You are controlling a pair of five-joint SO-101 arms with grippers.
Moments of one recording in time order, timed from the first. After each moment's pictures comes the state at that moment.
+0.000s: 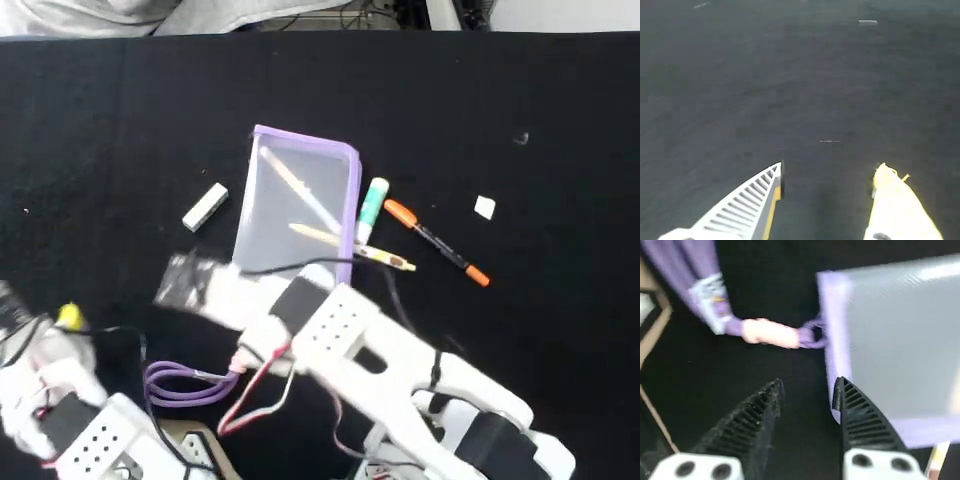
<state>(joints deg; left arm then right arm) -59.9 -104.0 95.7 55.7 -8.9 -53.4 -24.6 40.9 70.3 23.1</state>
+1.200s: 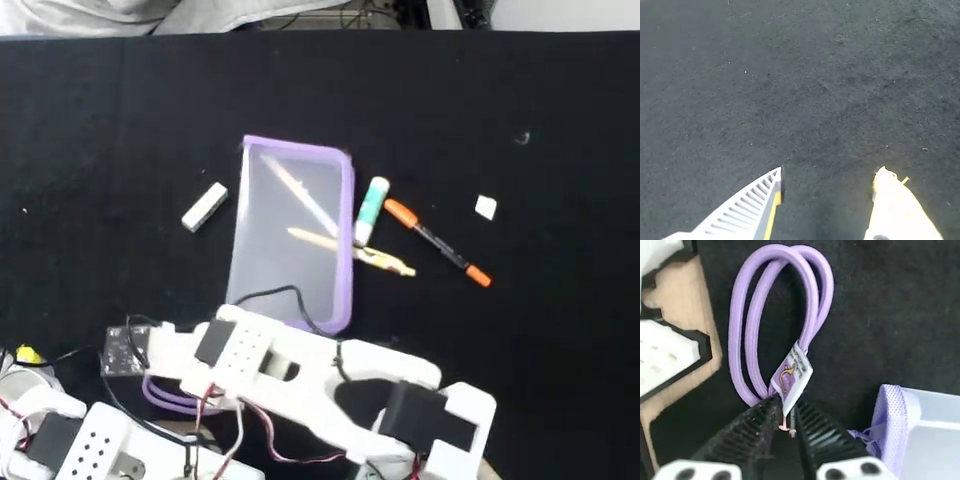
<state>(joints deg) -74.6 -104.0 96.2 56.1 -13.1 -65.2 -0.5 34.9 57.4 21.8</state>
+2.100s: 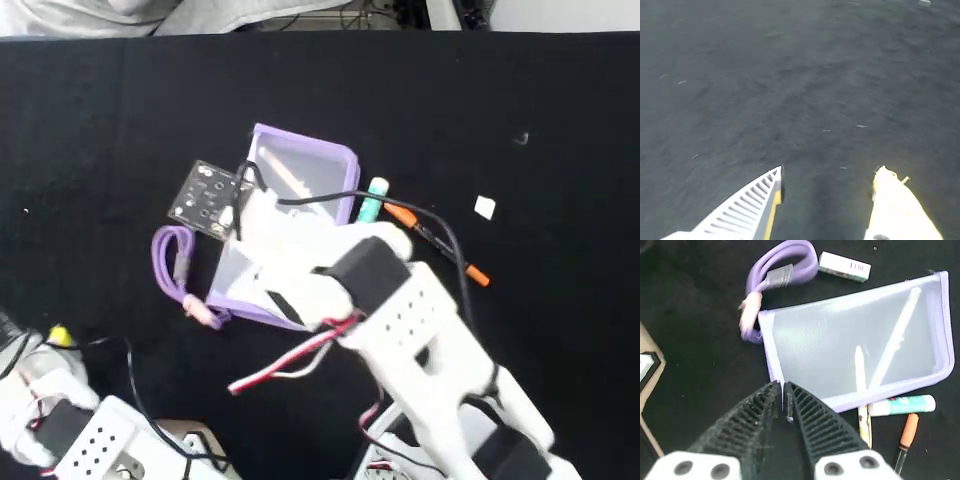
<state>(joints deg) -61.0 -104.0 96.2 59.1 -13.8 -42.6 -31.7 12.5 88.7 20.3</state>
